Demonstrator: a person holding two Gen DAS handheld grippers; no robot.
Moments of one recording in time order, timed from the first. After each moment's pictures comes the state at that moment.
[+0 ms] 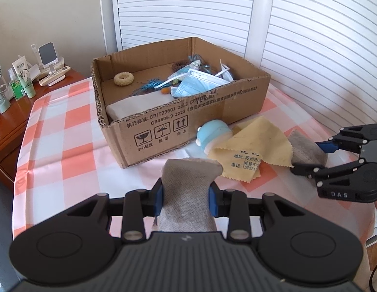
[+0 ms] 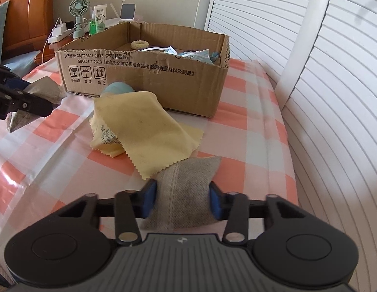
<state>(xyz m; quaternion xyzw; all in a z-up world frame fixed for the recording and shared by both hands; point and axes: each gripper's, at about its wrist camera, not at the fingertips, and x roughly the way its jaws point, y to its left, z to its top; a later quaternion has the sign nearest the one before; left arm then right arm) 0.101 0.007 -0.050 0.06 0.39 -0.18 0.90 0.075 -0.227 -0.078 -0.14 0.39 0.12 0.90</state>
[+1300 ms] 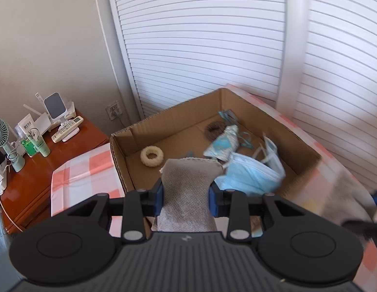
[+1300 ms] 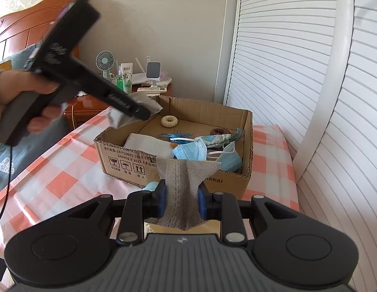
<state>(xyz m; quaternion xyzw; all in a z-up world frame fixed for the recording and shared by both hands) 0.227 -0.003 0.013 0.12 0.35 -0.15 0.92 0.087 -0.197 0.009 -0.10 0.29 0.19 0.93</state>
